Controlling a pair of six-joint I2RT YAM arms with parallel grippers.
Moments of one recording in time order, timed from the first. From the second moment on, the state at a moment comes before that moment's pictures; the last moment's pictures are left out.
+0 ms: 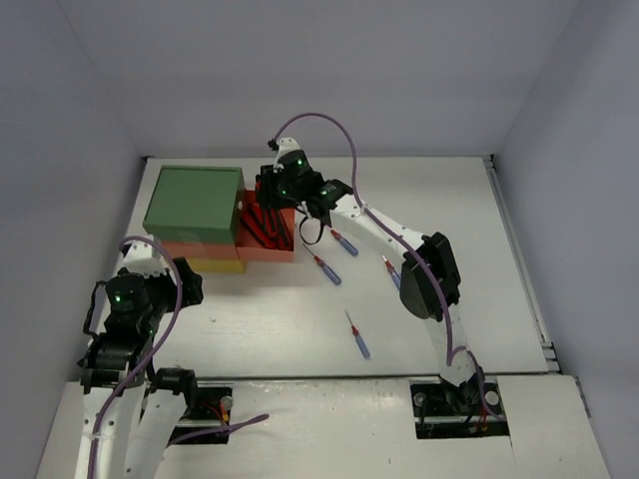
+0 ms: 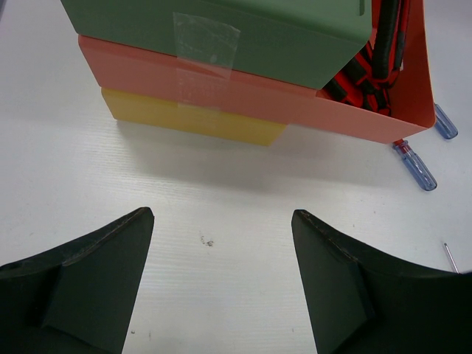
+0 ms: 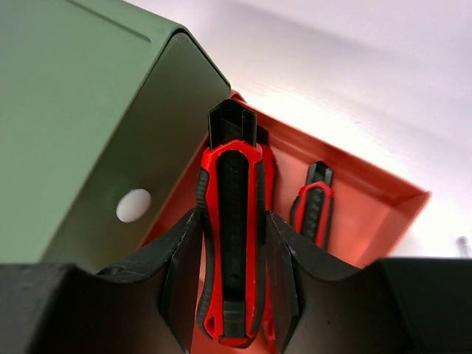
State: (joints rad) left arm -0.04 0.47 0.77 -0.77 0.00 -0.24; right arm 0.76 2.15 1.96 -0.28 -0.02 0.44
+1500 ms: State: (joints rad) left arm -0.02 1.25 1.53 -0.74 -0.15 -0.25; right arm 0.51 1.76 1.48 -0.28 0.03 0.25
